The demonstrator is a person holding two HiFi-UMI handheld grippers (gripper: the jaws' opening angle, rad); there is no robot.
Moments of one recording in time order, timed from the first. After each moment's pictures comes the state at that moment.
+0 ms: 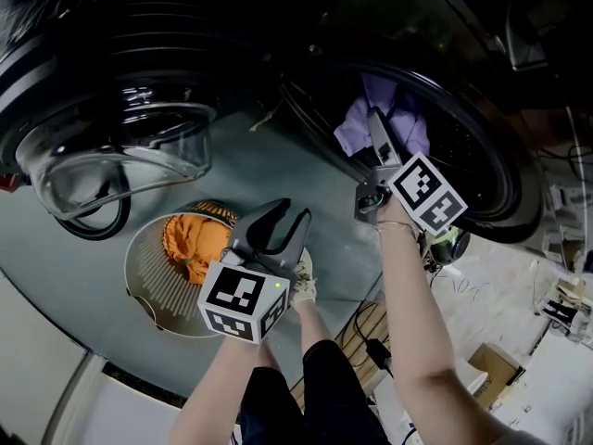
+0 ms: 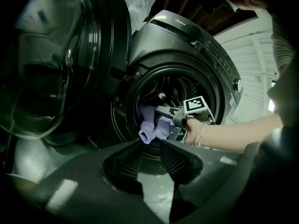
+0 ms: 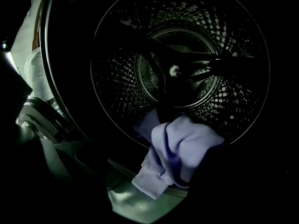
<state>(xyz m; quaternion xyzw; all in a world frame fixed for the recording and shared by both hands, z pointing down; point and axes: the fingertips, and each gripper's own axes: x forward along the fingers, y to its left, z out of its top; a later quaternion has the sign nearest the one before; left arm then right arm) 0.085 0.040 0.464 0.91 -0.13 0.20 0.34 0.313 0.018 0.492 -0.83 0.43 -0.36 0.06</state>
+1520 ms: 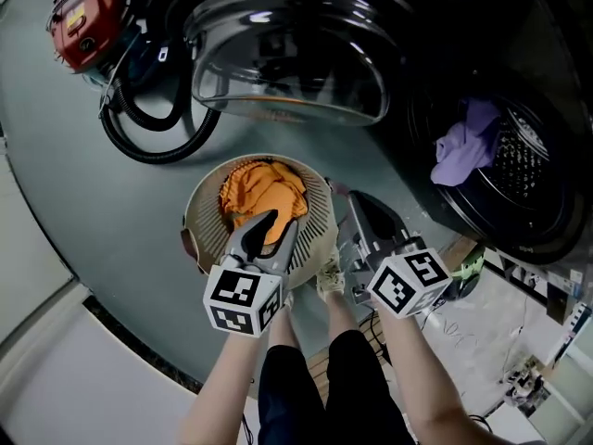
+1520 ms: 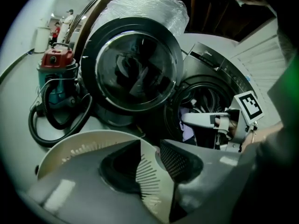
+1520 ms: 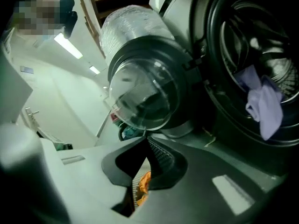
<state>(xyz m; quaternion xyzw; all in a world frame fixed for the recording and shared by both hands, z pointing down) -0.152 0.047 0.505 0.84 -0.32 0.22 0.38 -0.041 0.035 0.477 -0.57 0.71 -0.40 -0.06</state>
